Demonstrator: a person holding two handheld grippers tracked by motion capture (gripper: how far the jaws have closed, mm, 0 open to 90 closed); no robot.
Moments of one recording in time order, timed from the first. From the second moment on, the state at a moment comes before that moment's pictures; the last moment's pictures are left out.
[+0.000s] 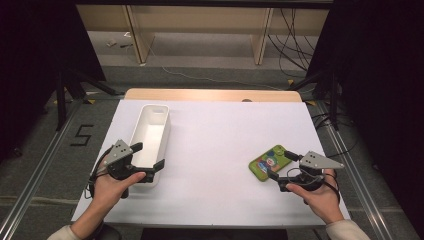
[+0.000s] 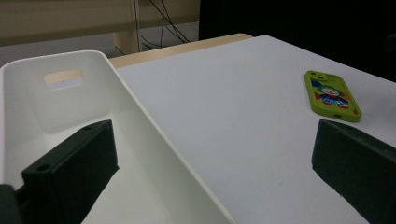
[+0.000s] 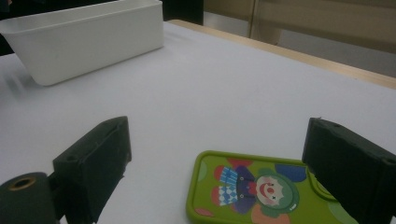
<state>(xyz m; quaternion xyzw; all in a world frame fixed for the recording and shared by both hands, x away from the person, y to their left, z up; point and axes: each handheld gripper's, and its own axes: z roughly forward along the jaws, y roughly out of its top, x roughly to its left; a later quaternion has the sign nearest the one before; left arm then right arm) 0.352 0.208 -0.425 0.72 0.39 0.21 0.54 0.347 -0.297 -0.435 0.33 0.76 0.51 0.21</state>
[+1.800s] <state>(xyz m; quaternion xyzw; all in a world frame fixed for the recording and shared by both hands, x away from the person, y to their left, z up) 0.353 0.207 -0.426 0.72 0.39 0.21 0.54 0.412 -0.243 -0.450 0.35 0.84 0.38 0.18</state>
